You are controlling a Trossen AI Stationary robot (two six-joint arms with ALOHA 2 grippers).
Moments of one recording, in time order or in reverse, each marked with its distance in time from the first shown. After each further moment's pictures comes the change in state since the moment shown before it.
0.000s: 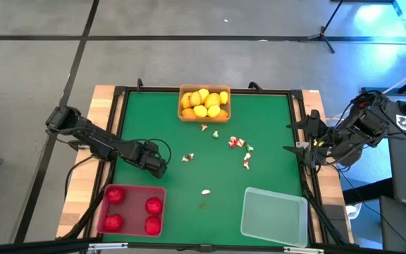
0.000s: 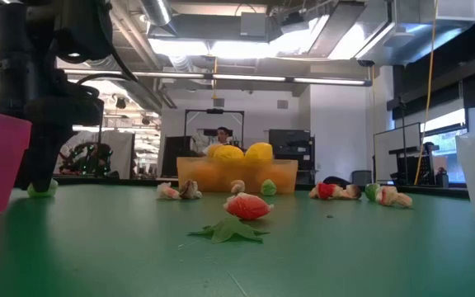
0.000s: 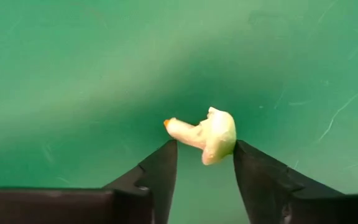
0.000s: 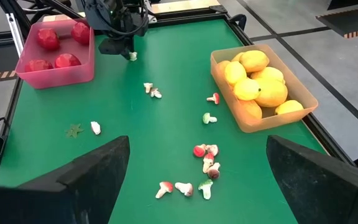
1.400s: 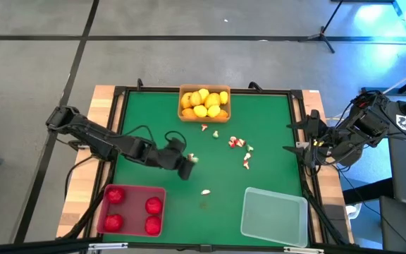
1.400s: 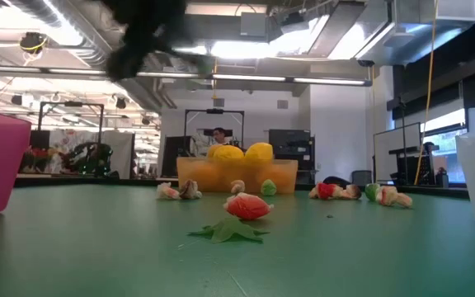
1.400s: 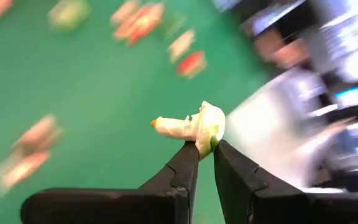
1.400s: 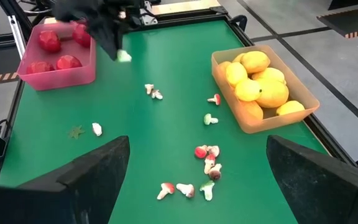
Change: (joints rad) left arm 0.002 0.000 0.270 0.627 -0.204 0.271; right arm 0.000 0.000 0.000 0.008 0.003 0.000
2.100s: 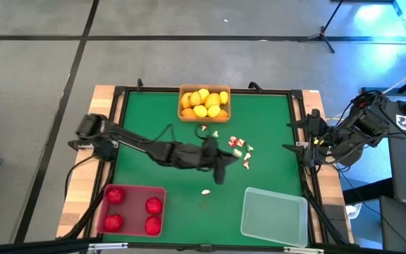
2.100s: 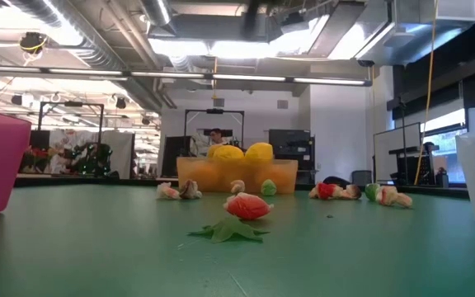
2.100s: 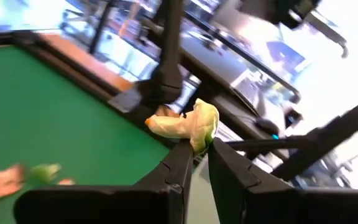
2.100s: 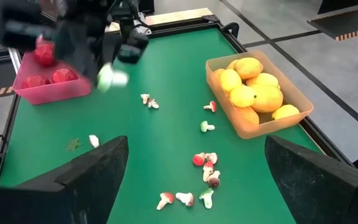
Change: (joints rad) left arm 0.063 0.407 0.385 0.497 -0.016 0.496; right arm 0.000 0.000 0.000 0.016 0.036 0.027
